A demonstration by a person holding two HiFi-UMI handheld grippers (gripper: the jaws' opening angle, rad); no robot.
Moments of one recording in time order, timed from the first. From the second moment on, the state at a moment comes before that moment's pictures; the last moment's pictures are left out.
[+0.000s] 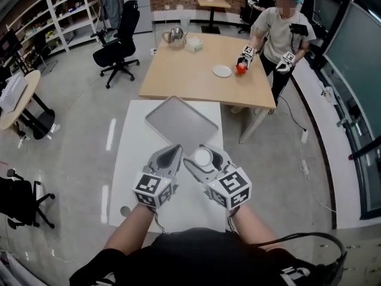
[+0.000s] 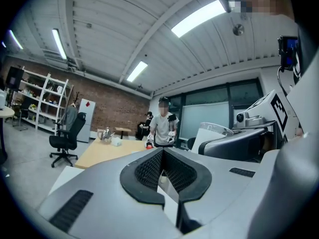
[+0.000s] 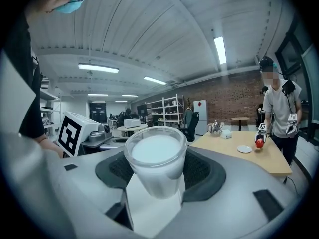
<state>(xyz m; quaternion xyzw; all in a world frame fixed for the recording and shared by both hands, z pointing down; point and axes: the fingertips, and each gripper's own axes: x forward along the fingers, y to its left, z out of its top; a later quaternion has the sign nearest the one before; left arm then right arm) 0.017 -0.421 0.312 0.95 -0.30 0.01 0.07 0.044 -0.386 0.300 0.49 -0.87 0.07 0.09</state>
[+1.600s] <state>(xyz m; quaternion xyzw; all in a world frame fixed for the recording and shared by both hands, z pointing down) 0.035 -0.489 0.371 0.93 -0.34 0.03 0.12 0.066 -0.465 0.358 0.47 -0.87 0.11 0.11</state>
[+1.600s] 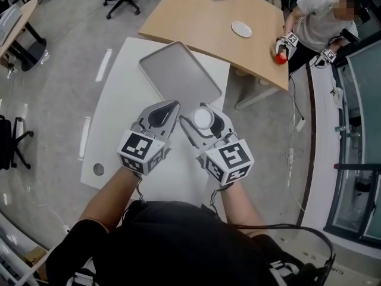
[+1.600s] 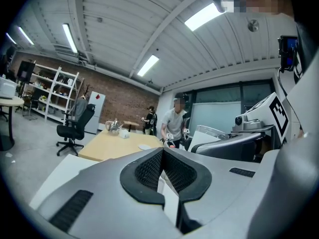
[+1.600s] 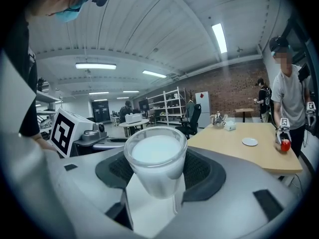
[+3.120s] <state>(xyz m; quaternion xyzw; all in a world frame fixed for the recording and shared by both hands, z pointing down) 0.072 -0.719 0.581 0.90 -0.41 0.10 0.14 0.117 -0.686 0.565 0.48 -0.85 0.13 0.15</state>
